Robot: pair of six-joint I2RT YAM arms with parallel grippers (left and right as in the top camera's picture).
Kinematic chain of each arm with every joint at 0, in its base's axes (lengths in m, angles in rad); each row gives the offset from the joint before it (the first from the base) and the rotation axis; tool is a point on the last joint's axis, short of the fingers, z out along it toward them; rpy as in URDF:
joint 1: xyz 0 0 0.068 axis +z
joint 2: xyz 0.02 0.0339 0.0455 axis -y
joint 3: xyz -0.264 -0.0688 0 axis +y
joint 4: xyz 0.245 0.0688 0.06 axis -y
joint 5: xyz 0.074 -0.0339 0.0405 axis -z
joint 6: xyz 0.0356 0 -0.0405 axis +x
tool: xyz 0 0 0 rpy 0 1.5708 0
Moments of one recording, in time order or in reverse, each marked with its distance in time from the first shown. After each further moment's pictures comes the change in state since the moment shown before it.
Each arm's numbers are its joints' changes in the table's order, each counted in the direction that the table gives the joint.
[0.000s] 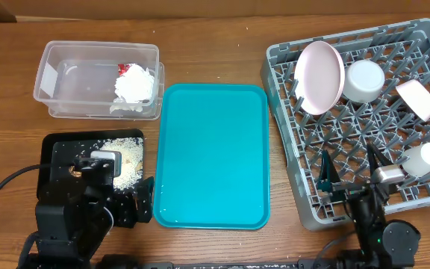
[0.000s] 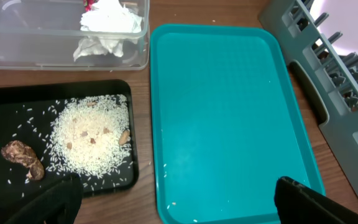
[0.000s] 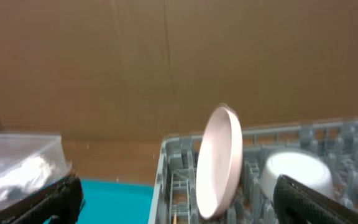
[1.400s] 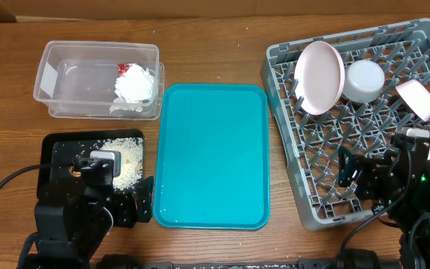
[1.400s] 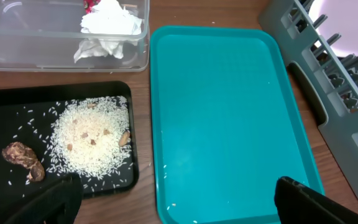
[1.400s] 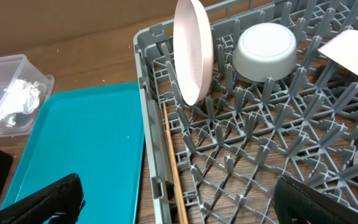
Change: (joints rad) left arm 0.000 0.000 -0.005 0.000 0.000 0.000; right arm -0.114 -0.629 -0.829 -0.929 -0.038 0.014
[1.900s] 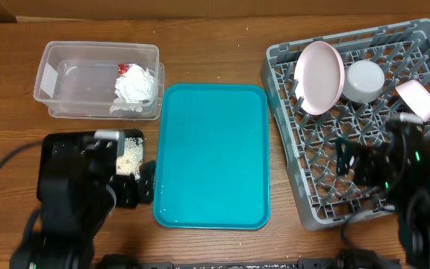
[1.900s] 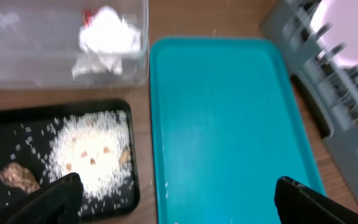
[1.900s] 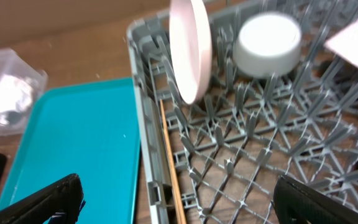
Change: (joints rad) left arm 0.000 -0.095 -0.014 0.093 0.000 0.011; right arm 0.000 -0.080 -0.004 0.031 0.000 0.000
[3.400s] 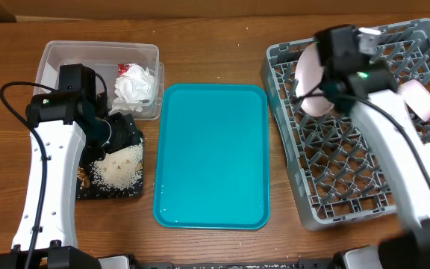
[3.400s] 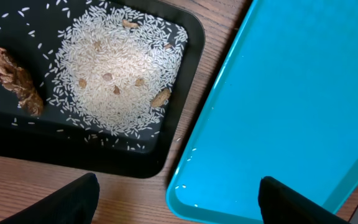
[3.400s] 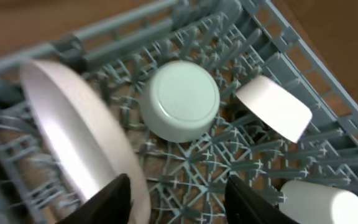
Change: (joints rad) left arm 0.171 -0.788 -0.315 -0.236 -0.032 -0.202; right arm 0.314 -0.905 -0.531 -0.005 0.824 0.308
